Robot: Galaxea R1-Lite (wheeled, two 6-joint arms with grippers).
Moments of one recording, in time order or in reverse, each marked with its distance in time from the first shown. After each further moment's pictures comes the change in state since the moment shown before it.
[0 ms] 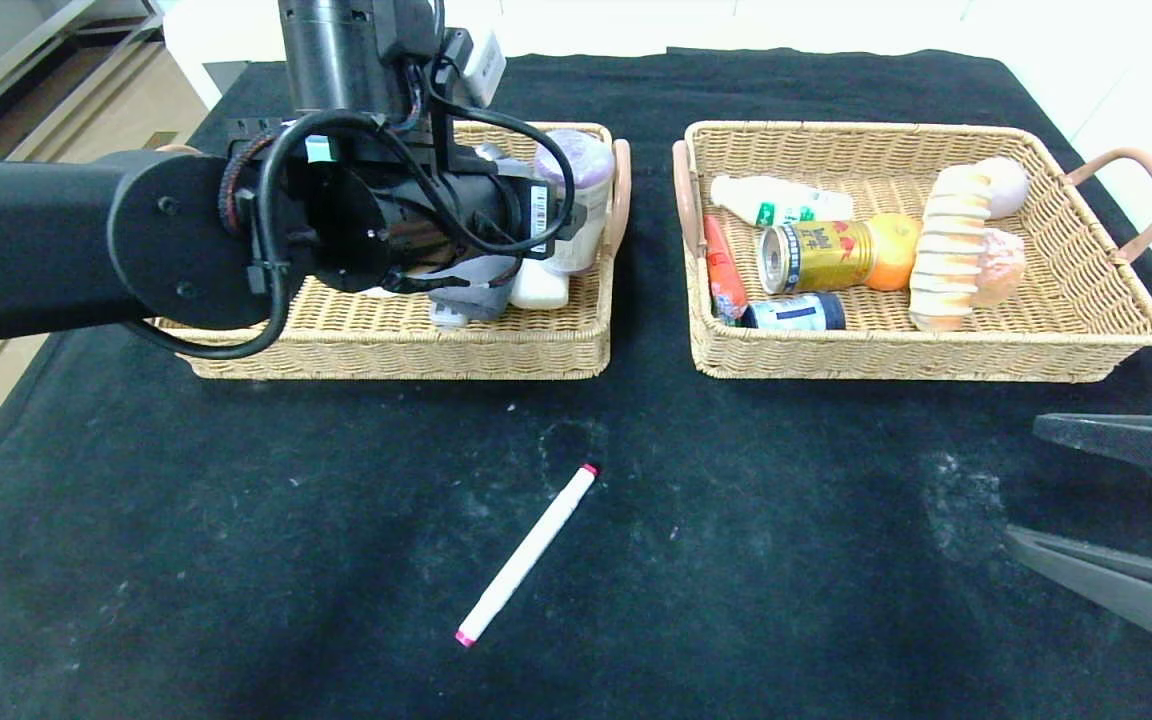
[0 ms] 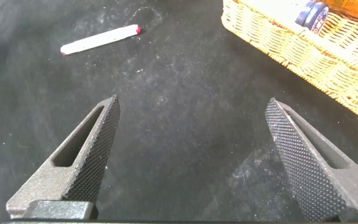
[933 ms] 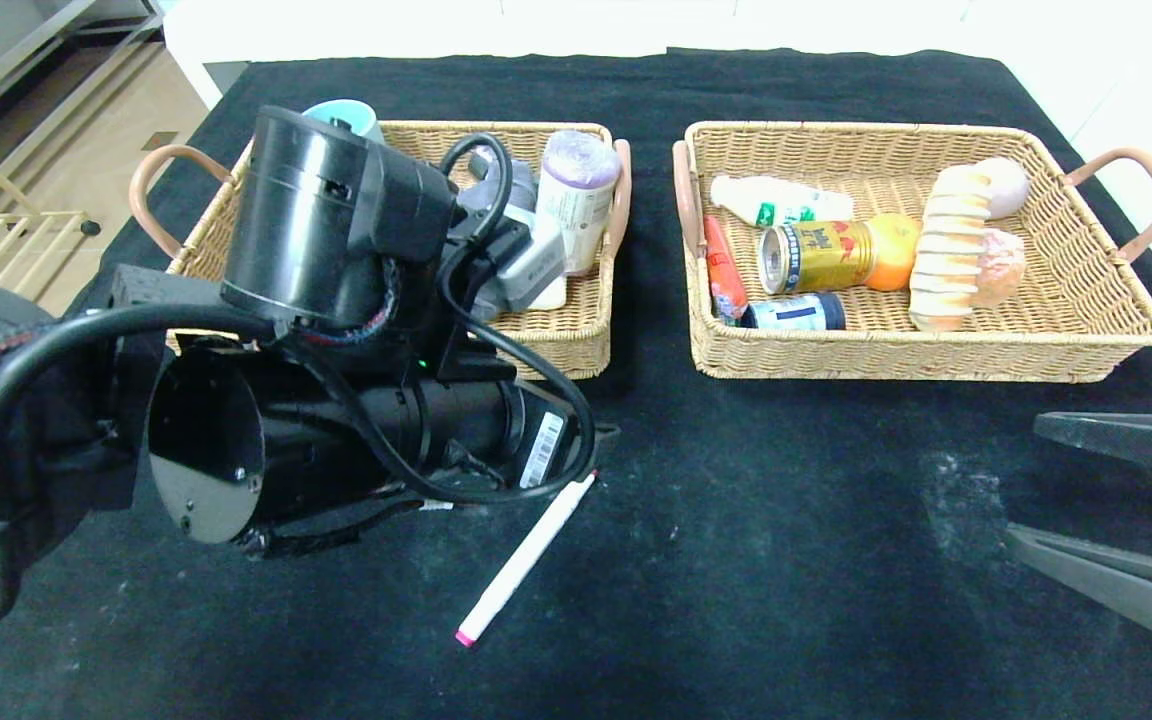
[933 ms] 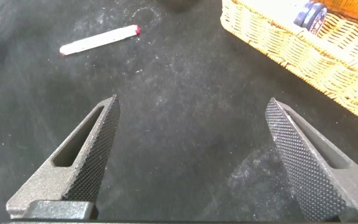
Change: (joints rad) left arm -0.232 -0.272 0.446 0.194 0.041 0.018; right arm -0.002 0.000 -0.001 -0.002 0.000 -0.001
